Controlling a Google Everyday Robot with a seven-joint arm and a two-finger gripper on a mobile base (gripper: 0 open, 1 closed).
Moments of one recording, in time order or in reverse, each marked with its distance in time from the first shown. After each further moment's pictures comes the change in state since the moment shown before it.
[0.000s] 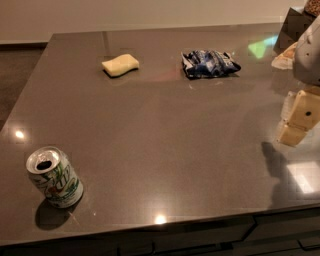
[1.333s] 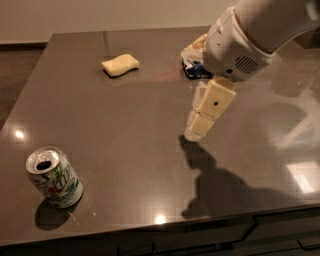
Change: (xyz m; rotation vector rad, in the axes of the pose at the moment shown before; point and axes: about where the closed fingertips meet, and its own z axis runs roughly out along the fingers) arm -0.161 0.023 0.022 -0.095 -0.376 -0.214
